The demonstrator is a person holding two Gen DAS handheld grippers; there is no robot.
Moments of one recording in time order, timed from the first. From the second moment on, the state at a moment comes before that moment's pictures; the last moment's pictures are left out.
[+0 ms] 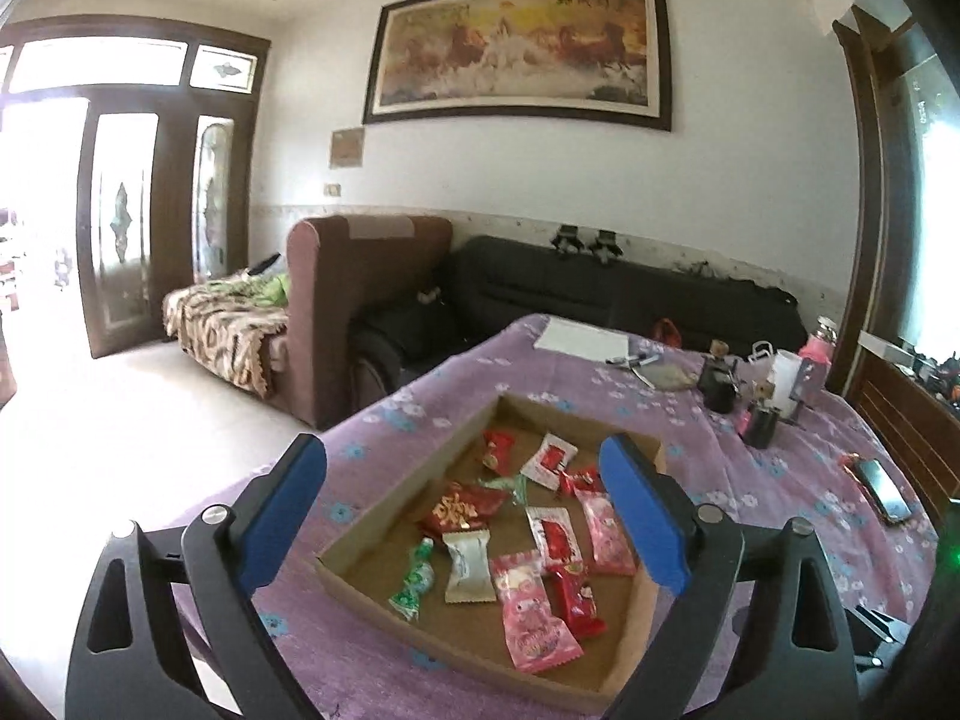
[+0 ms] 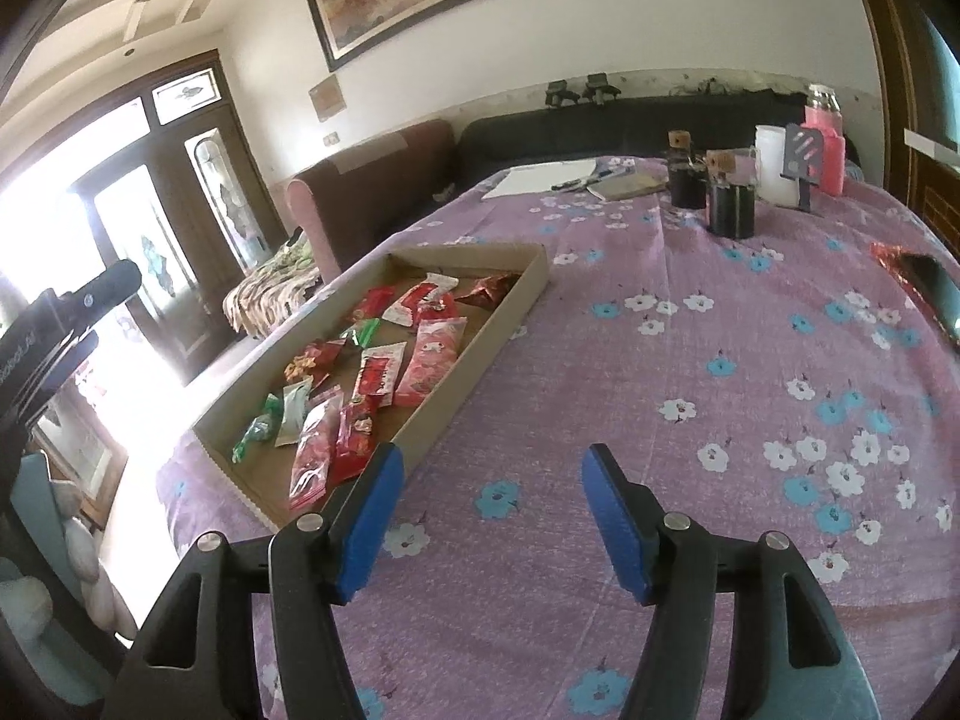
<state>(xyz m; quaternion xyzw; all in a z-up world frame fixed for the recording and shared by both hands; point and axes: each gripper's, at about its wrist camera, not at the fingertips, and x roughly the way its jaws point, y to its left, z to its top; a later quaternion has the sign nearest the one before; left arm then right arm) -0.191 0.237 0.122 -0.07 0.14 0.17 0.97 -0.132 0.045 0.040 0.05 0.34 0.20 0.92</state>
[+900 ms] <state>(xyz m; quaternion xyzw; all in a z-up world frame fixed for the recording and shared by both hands) -0.159 0.229 0.079 -0.07 0.30 0.15 0.94 -0.151 0.079 0.038 -0.02 0.33 0.23 0.92</state>
